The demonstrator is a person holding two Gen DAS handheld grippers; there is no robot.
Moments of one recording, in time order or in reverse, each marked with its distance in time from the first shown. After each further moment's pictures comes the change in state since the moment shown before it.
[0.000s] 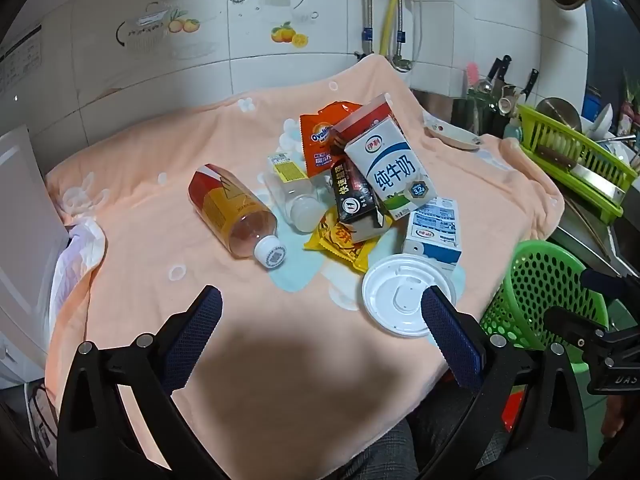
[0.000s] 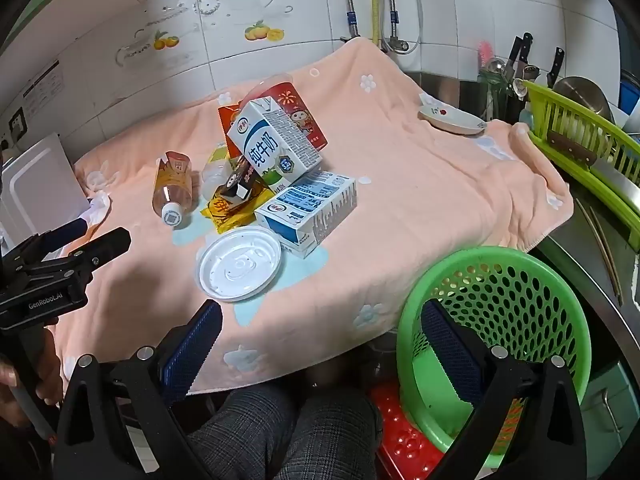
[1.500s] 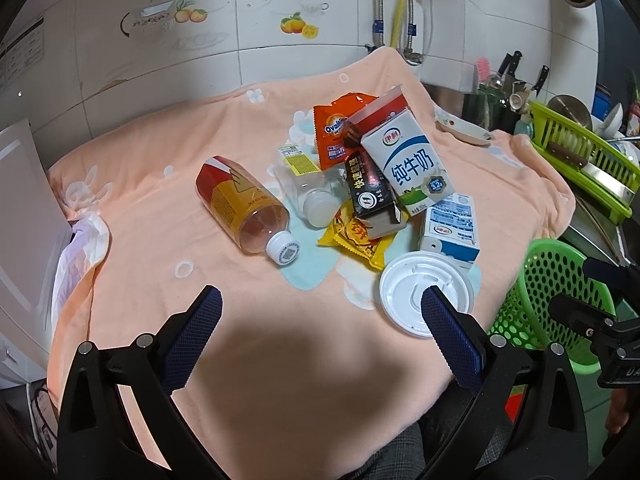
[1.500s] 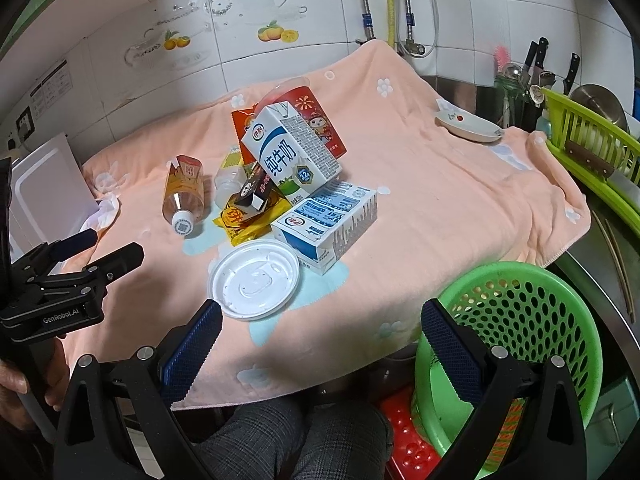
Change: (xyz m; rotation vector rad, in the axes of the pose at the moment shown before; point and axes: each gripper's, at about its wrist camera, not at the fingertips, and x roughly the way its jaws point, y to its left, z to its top) left arm 0.013 0.012 0.000 -0.019 0.027 0.024; right arm 0.013 0.007 0.015 -0.022 -0.007 0.041
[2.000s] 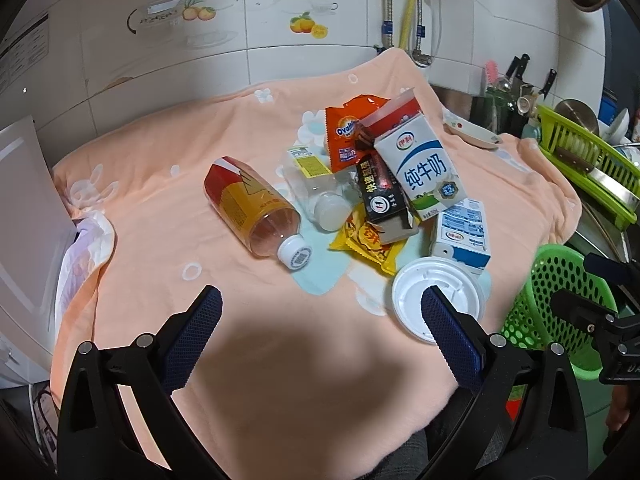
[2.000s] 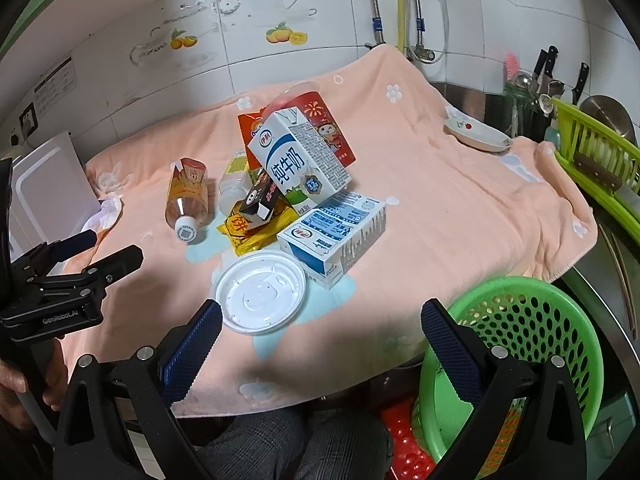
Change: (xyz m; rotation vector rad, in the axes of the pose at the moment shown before) left arm 0.003 0.009 0.005 -0.014 0.001 0.016; right arm 0.008 0.007 0.012 -0.028 -0.009 0.008
